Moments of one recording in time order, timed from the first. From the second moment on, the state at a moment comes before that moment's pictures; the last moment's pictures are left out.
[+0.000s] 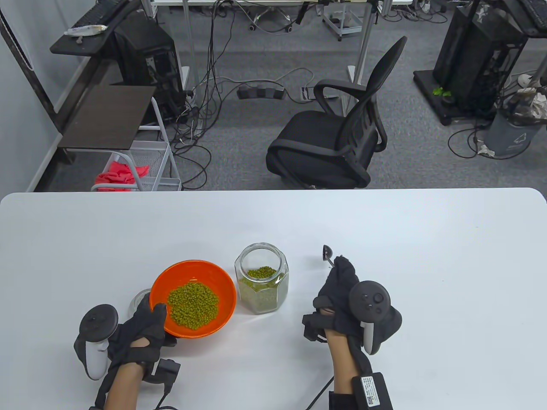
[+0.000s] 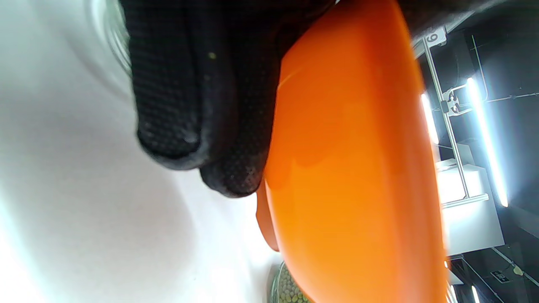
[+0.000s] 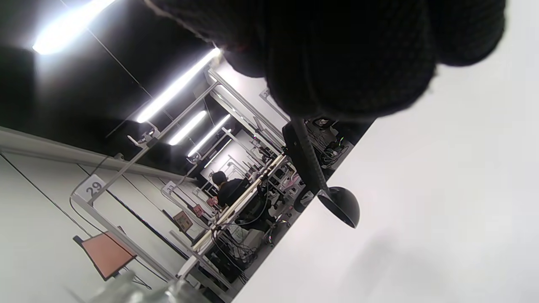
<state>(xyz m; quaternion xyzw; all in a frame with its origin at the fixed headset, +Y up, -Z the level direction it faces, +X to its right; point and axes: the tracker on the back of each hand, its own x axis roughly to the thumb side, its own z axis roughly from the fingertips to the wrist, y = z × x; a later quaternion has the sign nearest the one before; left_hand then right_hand) -0.325 -0.736 -0.302 -0.05 0.08 0.56 0.82 0.129 -0.686 -0.319 -0.19 -0.22 0.87 0.41</state>
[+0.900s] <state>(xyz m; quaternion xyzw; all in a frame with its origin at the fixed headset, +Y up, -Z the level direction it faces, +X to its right) -0.326 -0.736 -0.302 -0.05 0.08 0.56 0.82 0.158 -0.736 -0.298 -0.22 -0.14 0.90 0.35</state>
